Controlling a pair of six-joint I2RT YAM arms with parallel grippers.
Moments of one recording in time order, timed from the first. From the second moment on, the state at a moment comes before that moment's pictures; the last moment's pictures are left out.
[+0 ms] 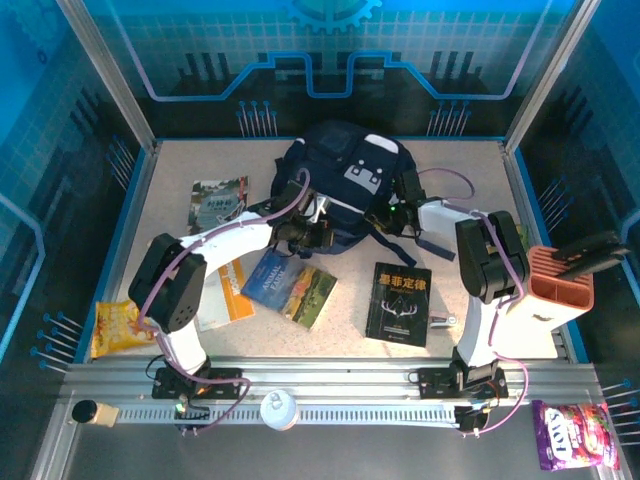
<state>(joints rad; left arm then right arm) -0.55 1.78 1.23 -0.42 0.32 -0.46 0.25 1.93 1.19 -0.20 -0.33 0.85</state>
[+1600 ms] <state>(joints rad) -0.56 1.83 1.33 -0.54 0.33 -0.46 0.39 1.80 0.98 -0.06 -0.31 1.29</state>
